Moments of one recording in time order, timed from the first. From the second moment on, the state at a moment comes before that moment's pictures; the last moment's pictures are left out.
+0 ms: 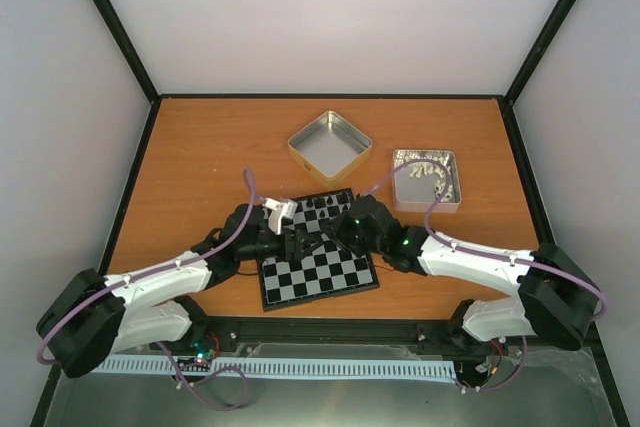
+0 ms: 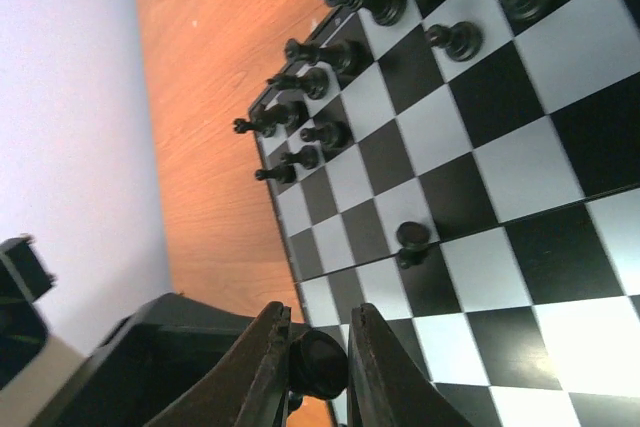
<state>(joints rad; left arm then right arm) -0.73 1.10 0.37 0.25 0.47 -0.71 0.93 1.29 0.66 -0.01 -0.04 1.33</state>
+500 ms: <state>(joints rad) -0.74 1.07 0.35 0.32 0.40 -0.72 0.92 1.33 0.66 0.07 -0.12 1.44</state>
